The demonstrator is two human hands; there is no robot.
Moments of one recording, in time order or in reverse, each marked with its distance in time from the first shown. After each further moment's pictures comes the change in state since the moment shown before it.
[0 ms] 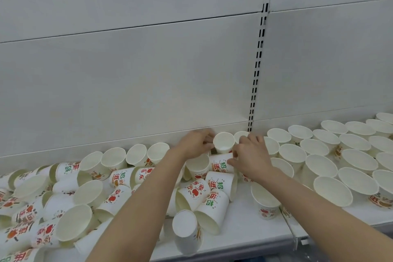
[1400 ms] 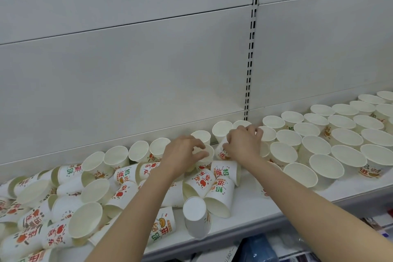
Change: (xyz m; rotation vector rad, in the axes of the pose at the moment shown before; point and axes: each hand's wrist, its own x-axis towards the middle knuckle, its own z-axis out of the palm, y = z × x) left_hand -0.091 0.013 -0.005 0.320 0.261 0.066; right_hand -0.004 -0.038 -0.009 0.087 -0.016 0.342
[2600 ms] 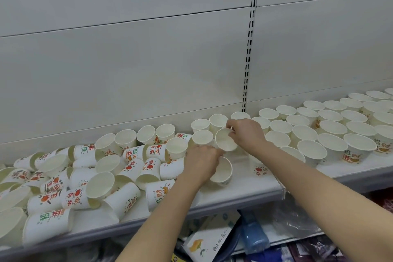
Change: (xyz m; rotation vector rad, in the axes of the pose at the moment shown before) left_hand -0.067 0.081 0.017 0.277 -0.016 0.065; right_hand -0.028 0.026 -0.020 0.091 0.047 -0.273
